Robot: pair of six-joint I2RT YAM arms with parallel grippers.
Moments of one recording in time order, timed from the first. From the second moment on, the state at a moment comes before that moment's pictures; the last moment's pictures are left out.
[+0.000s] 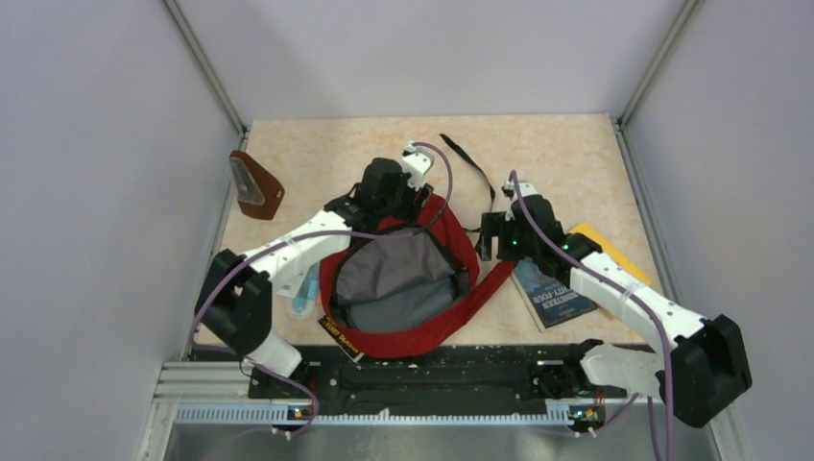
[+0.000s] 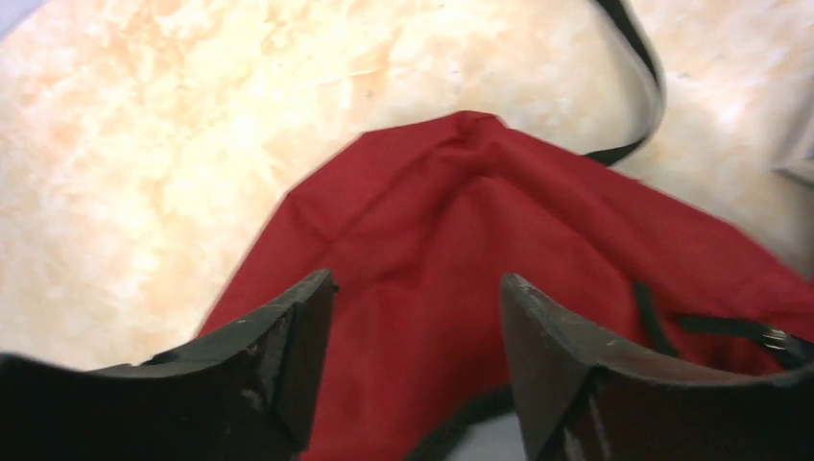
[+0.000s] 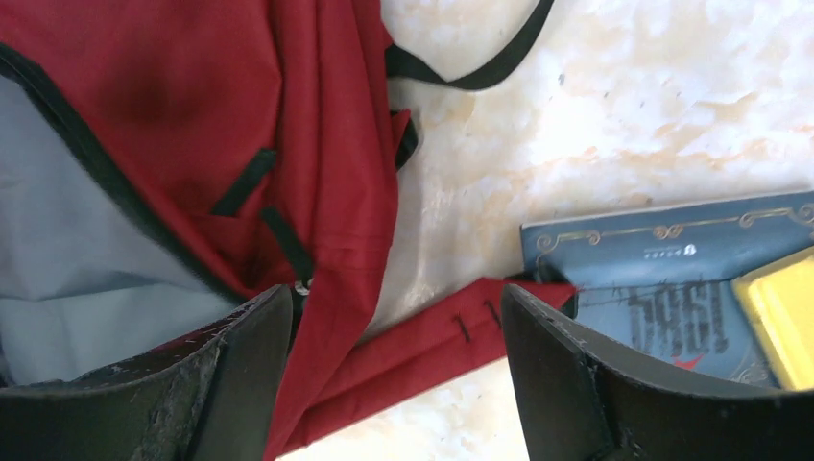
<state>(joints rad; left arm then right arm) -0.65 1.51 1.11 -0.11 -0.03 0.10 0.55 1.16 0.82 -0.39 0.08 0.37</state>
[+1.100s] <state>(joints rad) -0.49 1.02 0.79 -0.41 -0.02 -0.27 0.88 1.10 0.69 -0.36 0.10 0.67</state>
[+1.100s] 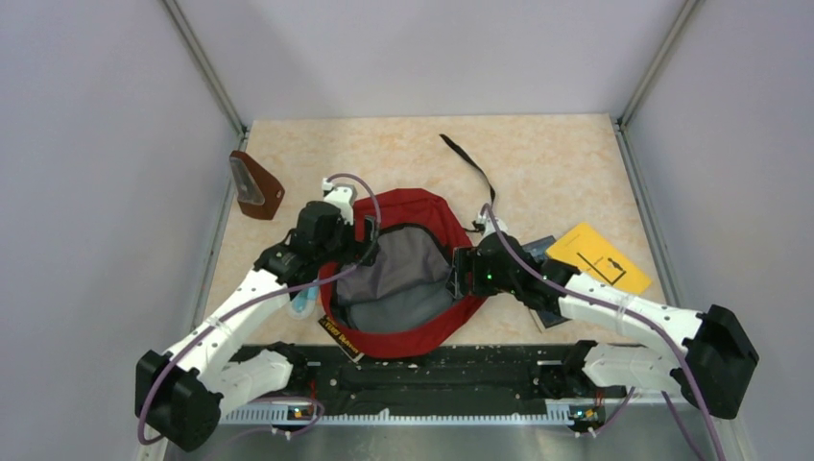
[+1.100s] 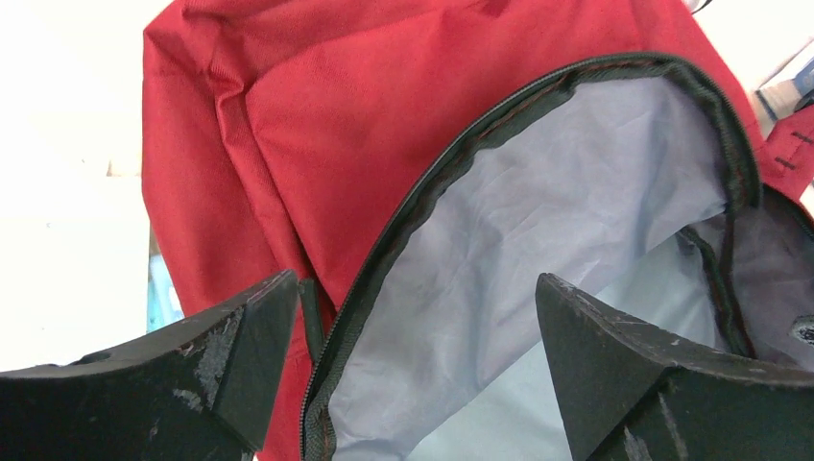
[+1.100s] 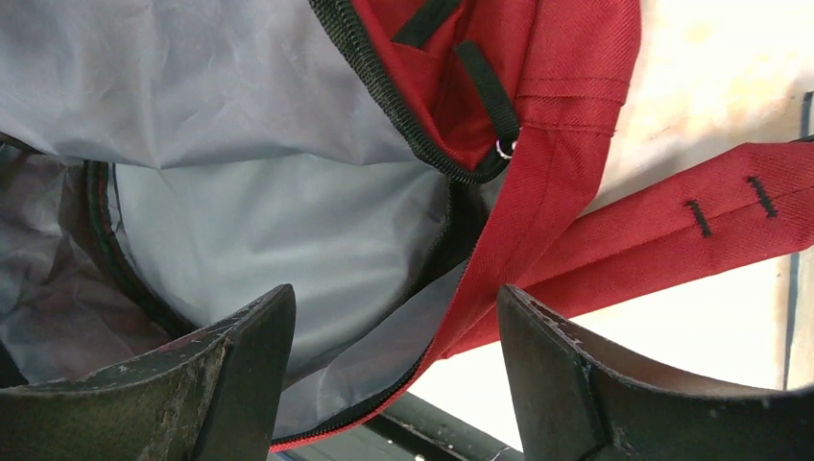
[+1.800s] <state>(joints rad) -0.44 1.11 0.74 -0.44 0.12 -0.38 0.95 1.17 0.70 -0.38 0.25 0.70</state>
